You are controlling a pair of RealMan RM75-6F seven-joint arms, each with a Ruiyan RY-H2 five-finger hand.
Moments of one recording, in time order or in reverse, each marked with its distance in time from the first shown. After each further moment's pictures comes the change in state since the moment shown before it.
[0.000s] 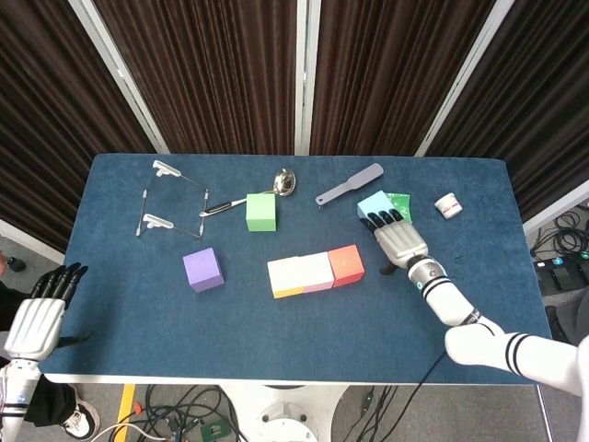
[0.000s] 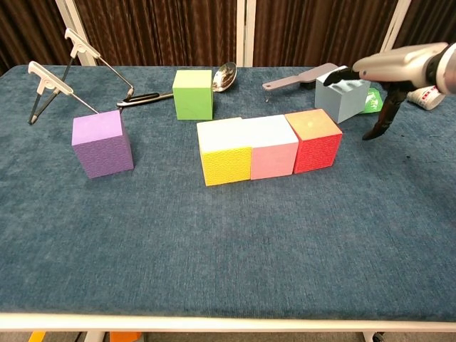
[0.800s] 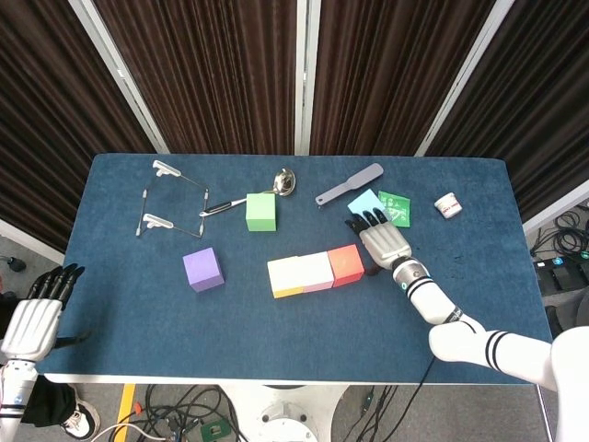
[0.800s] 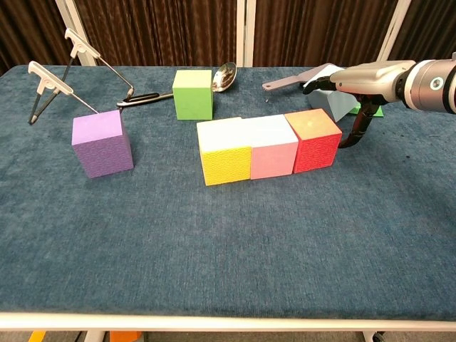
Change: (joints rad) left arm 0.004 0.000 0.001 0.012 -0.001 0.001 -0.014; right arm -0.004 -0.093 0.038 0.075 -0.037 -0.037 0.041
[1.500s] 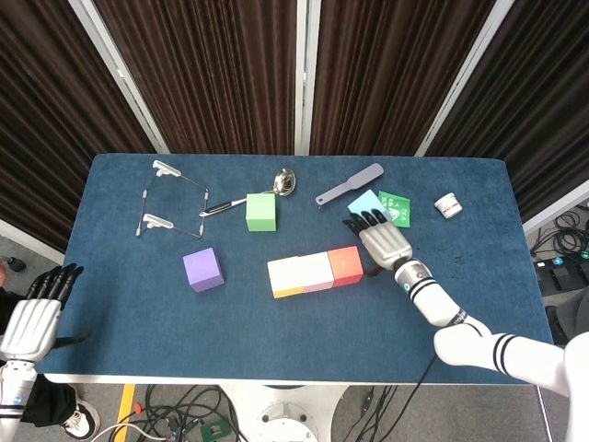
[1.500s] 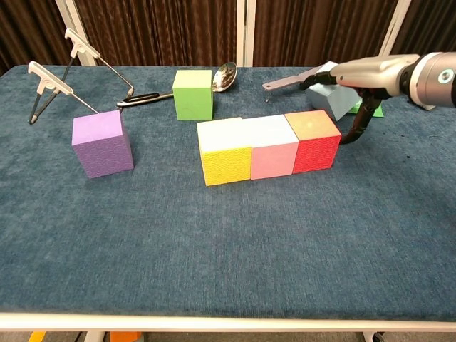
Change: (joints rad) left arm 0.002 0.002 -0.001 -0.002 0.000 0.002 0.000; right arm -0.031 0.039 0.031 -0.042 -0.074 0.031 0.056
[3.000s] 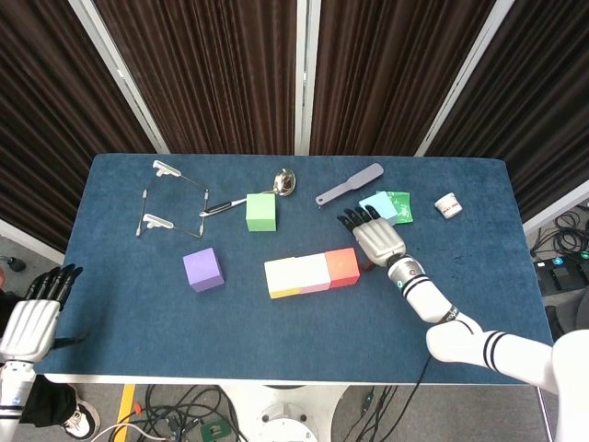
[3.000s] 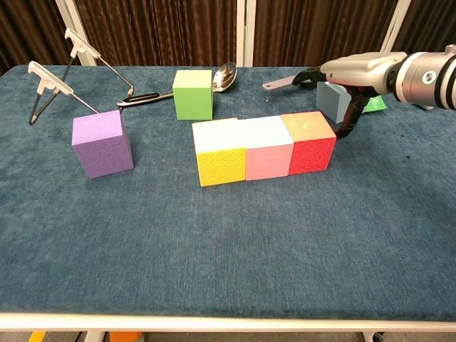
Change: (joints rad) left arm 0.003 -0.001 0.001 0.006 0.001 0.000 -0.004; right arm 0.004 -0.054 0.023 0.058 -0.022 -0.001 -0.031
